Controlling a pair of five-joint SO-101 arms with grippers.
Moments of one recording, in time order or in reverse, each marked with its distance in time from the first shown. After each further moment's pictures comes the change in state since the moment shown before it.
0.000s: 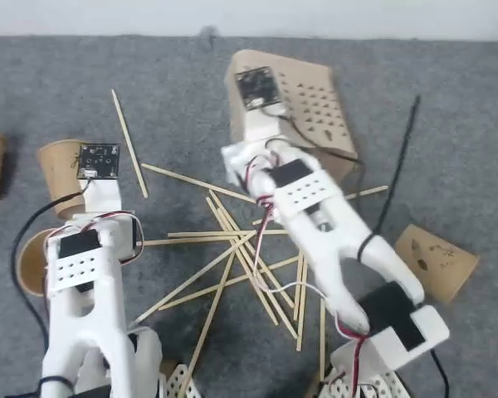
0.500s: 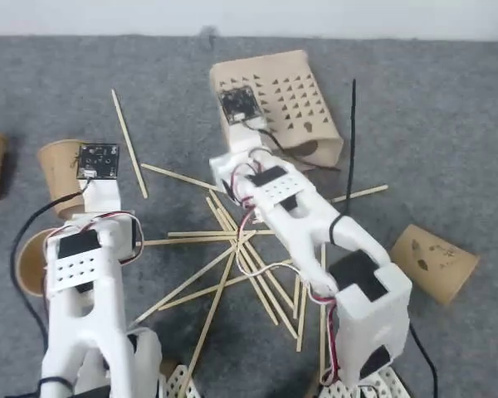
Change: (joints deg) left arm 0.0 0.0 0.0 0.0 0.0; right arm -2.1 16.4 -8.7 -6.5 0.0
